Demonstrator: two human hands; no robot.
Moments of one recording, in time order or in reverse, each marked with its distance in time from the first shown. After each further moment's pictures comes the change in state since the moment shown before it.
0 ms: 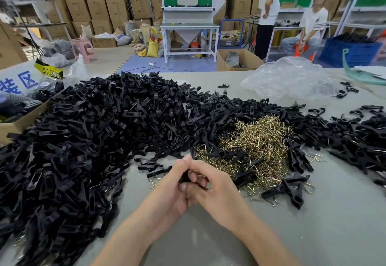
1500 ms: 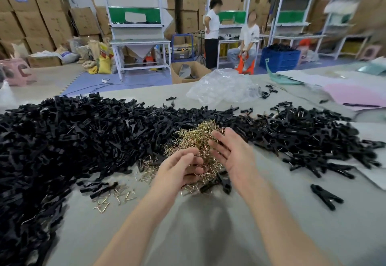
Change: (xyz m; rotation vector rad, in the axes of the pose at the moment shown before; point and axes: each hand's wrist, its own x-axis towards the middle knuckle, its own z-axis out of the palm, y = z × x) left_hand 0.051 -0.021 0.107 0.221 -0.012 0.170; right_hand -0.024 0.011 -0.146 0.868 0.744 0.202
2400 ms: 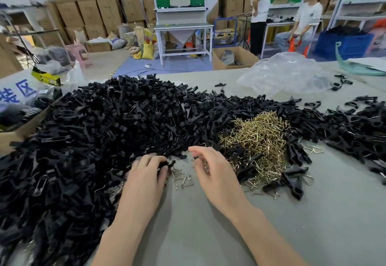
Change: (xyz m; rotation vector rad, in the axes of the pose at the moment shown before) left_hand -0.046 -0.003 -0.171 1.434 0.525 0.298; right_hand -0.041 0.126 0.091 -1.092 -0.484 -0.579
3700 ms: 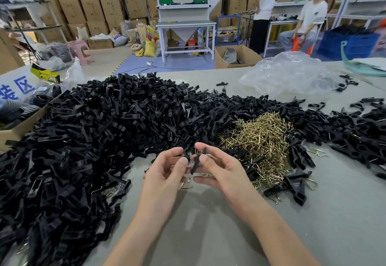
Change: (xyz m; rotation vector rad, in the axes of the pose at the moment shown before) left_hand -0.004 0.051 -0.001 -1.140 -0.054 -0.321; right_hand 0.006 -0.003 -0.021 0.985 -0.161 0.488
